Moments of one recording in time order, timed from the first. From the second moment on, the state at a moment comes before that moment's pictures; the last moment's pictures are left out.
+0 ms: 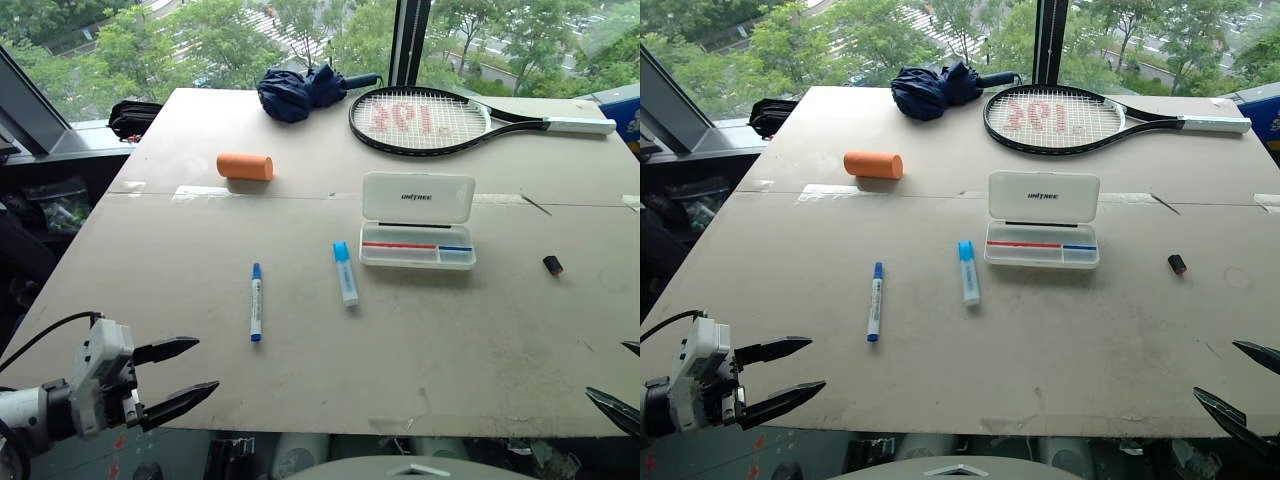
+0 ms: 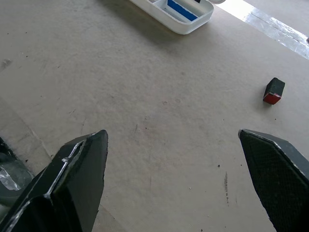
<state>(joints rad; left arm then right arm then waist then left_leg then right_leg) 0.61 0.82 0.61 -0.35 -0.61 0.36 -1.27 0.81 -0.62 -0.83 -0.41 0.53 0.03 1.19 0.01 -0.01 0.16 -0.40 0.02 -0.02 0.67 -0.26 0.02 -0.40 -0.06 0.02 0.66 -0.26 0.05</state>
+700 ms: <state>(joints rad) -0.43 0.77 -0.12 -0.45 -0.57 0.77 -0.96 0.82 -0.55 -0.75 -0.59 0.58 0.06 1.09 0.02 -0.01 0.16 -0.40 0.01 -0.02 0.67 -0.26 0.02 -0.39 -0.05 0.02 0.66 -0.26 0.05</state>
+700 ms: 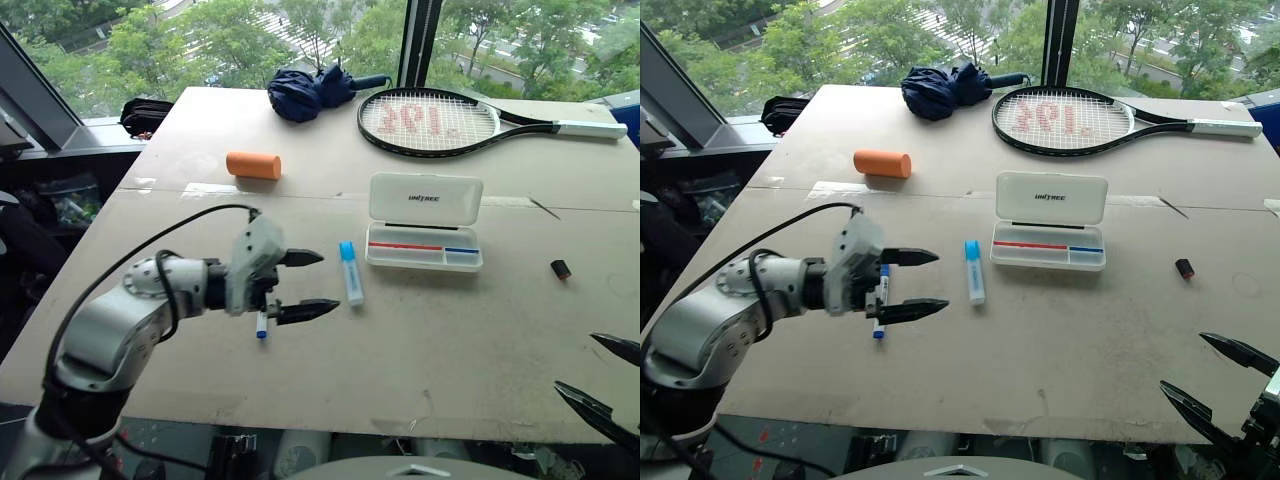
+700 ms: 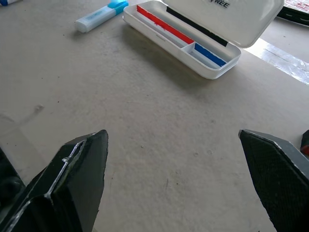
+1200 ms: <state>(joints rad) -0.87 0.43 -0.59 0.10 -0.21 0.70 -1.01 0.89 -0.48 -0.70 -0.75 0.58 0.04 1.01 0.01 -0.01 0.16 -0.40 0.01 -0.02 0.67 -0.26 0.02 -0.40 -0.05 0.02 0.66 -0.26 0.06</state>
